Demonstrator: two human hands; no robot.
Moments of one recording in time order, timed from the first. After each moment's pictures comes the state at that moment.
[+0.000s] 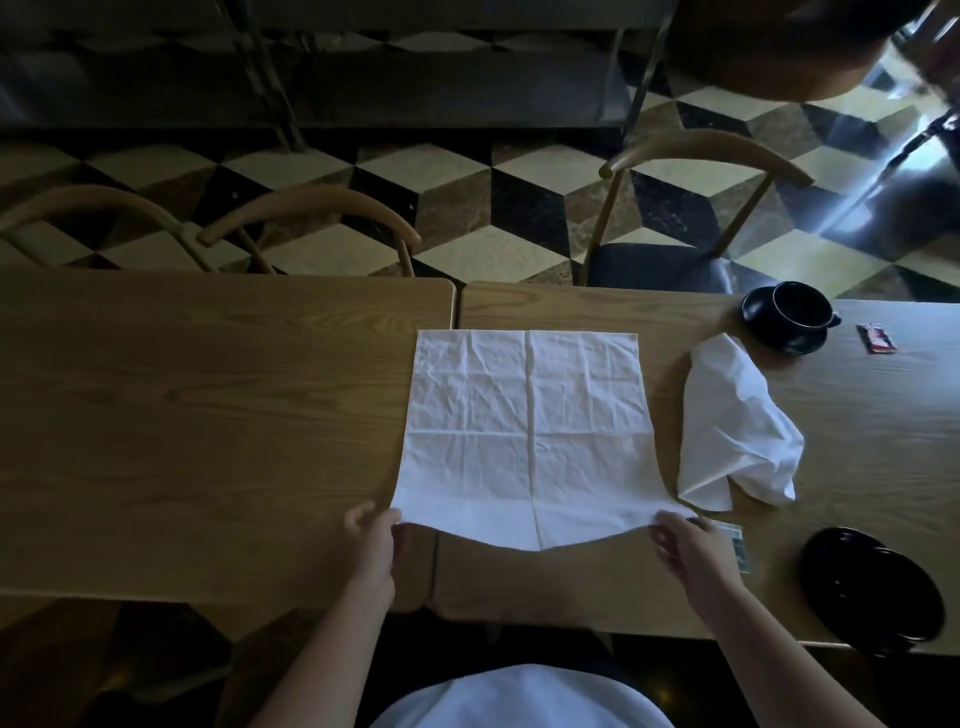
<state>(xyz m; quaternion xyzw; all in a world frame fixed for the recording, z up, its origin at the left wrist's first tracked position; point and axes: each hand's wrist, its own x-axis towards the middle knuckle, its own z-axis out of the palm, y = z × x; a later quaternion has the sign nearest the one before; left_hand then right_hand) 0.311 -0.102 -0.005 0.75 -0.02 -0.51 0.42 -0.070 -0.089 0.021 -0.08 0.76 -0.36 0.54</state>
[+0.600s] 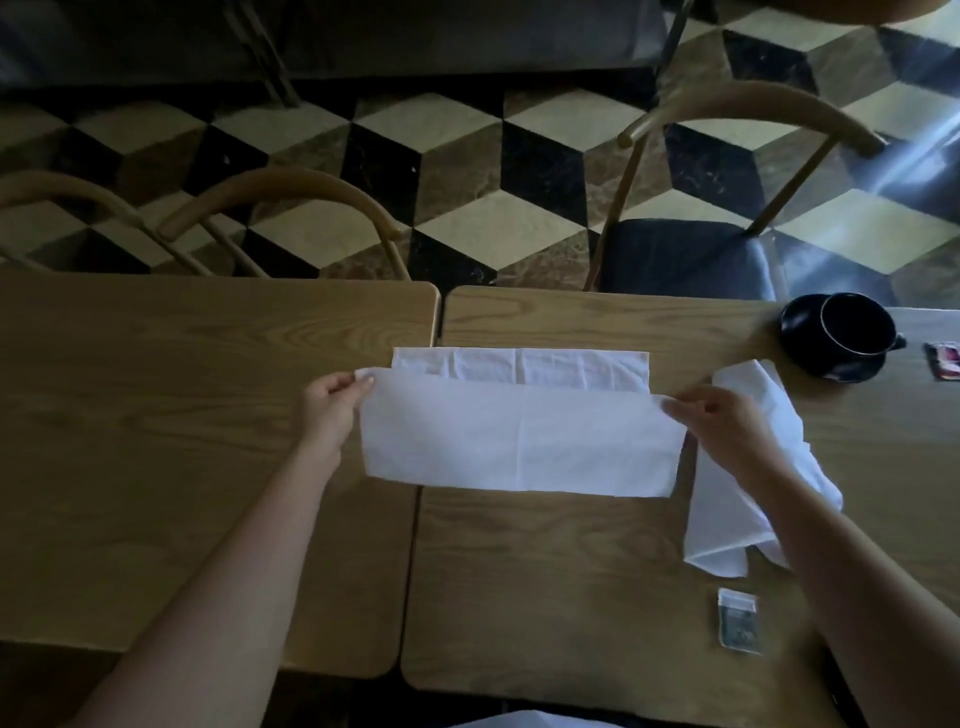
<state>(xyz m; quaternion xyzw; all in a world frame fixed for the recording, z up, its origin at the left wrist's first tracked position) 0.319 -0.322 0.050 0.78 -0.27 -0.43 0.38 -0.123 -0.307 0.077 -0.48 0.77 -0.19 0.38</state>
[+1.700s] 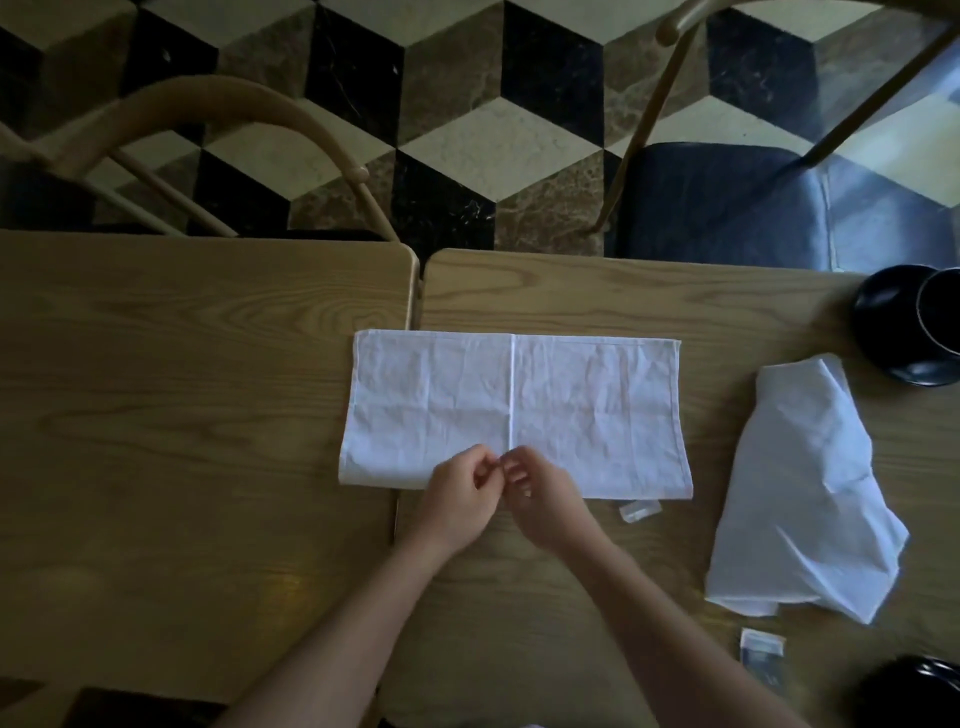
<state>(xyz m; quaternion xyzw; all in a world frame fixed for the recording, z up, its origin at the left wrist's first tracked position) 0.180 -0.289 -0.034 0.69 -0.52 -0.48 0.12 0.038 -0.292 -0.029 -0.53 0.62 -0.11 0.57</state>
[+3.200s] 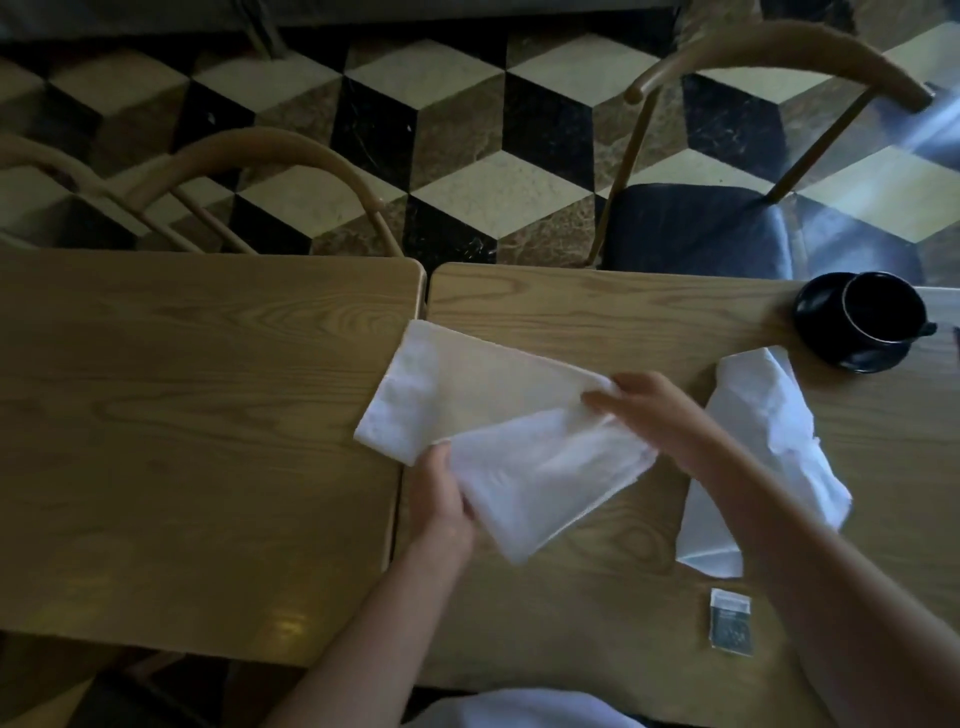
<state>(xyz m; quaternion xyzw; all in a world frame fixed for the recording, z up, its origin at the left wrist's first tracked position) 0.144 -0.259 0.041 0.63 0.09 -0.61 0.47 -0.076 -0.342 0.067 -0.49 0.69 -0.10 0.52</state>
